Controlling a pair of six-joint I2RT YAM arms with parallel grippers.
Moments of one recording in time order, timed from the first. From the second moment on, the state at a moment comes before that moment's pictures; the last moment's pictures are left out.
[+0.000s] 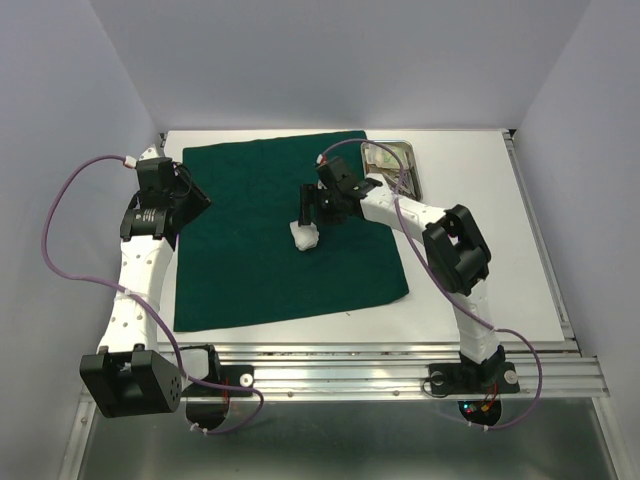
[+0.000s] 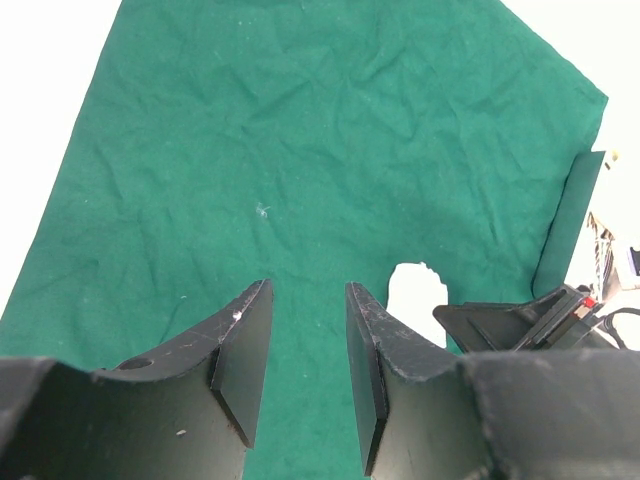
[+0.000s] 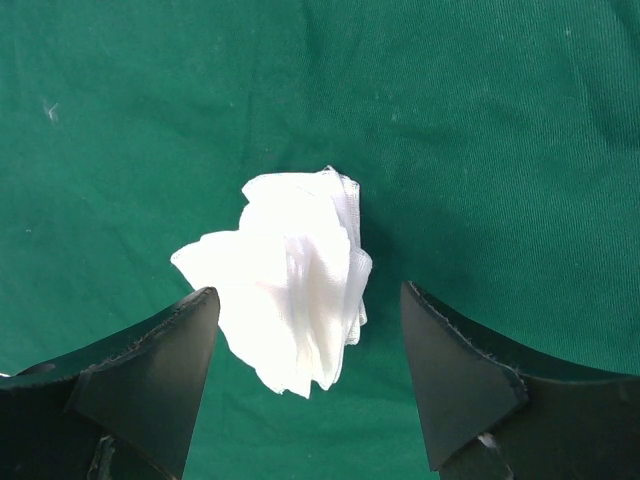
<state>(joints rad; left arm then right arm) 0.06 1.16 1.15 -0.63 -0.02 -0.60 0.68 2.14 1.71 -0.41 -0.14 0.53</state>
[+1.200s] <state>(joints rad) 0.07 1.16 1.14 -0.63 -0.01 -0.59 0.65 2.17 1.59 -0.30 -0.32 0.56</state>
